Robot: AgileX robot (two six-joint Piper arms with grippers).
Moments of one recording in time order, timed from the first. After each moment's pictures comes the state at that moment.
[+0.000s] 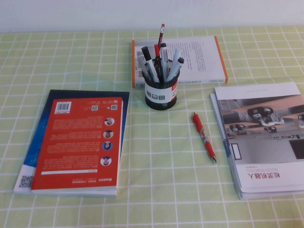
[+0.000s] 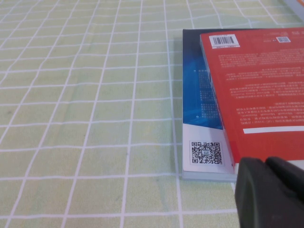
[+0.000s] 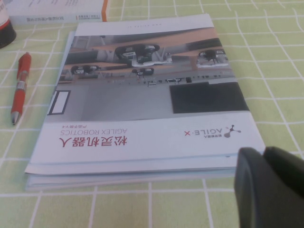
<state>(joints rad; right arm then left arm) 0.03 -0.01 0.03 0.06 0.38 0.01 0.00 -0.02 0.03 -0.07 0.39 0.16</state>
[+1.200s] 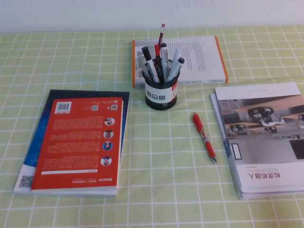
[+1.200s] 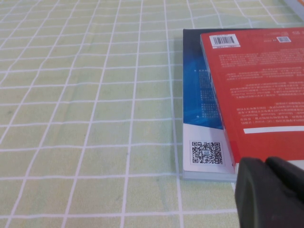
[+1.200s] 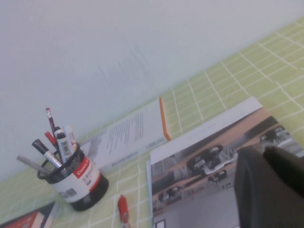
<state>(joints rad) 0.03 -0.01 0.03 0.57 0.09 0.01 0.00 -0.02 0.03 -0.07 0.39 0.16</state>
